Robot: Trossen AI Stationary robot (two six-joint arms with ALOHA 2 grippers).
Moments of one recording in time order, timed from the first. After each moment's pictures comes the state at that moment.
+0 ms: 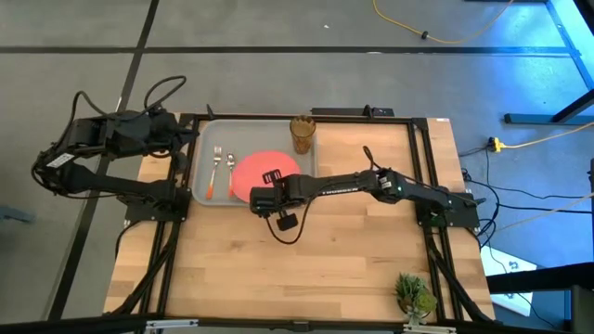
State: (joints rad) left arm 0.13 0.74 1.34 -1.18 -0.43 -0.15; right arm 0.09 2.48 2.35 -1.12 0.28 -0.34
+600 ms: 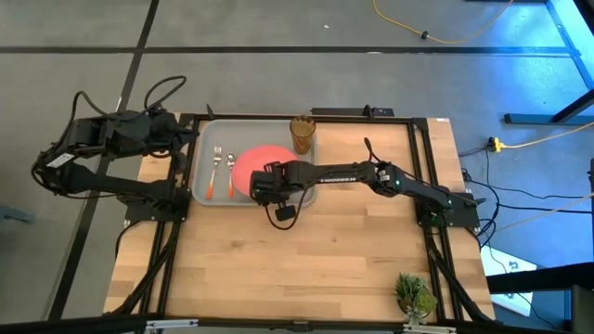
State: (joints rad) left arm 0.13 0.74 1.34 -1.18 -0.43 -0.15; right arm 0.02 2.48 2.35 -1.11 0.14 -0.35
